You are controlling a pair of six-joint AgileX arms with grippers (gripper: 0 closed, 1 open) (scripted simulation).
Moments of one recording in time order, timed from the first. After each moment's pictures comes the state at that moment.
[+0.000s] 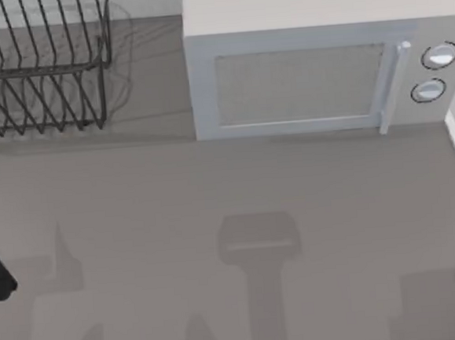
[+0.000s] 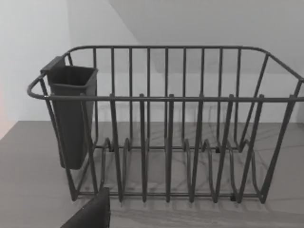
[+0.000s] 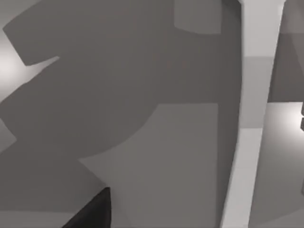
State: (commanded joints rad) left arm 0.00 0.00 0.00 0.00 0.00 0.00; right arm -0.15 1.50 0.51 -0.59 0.00 -1.16
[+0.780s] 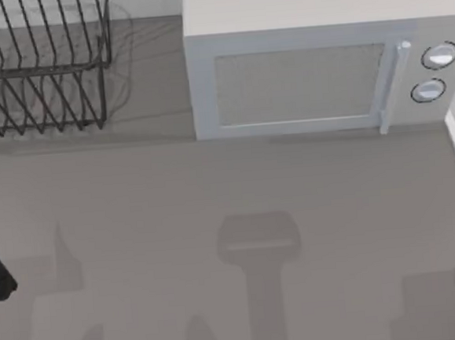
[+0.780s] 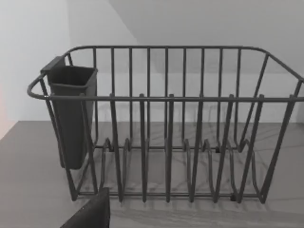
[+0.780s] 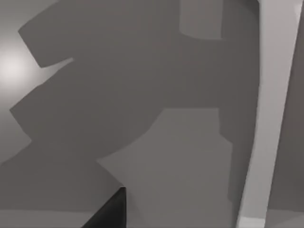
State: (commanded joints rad) left arm 0.00 0.00 0.00 0.00 0.00 0.00; right arm -0.15 1.50 0.51 -0.59 0.00 -1.16
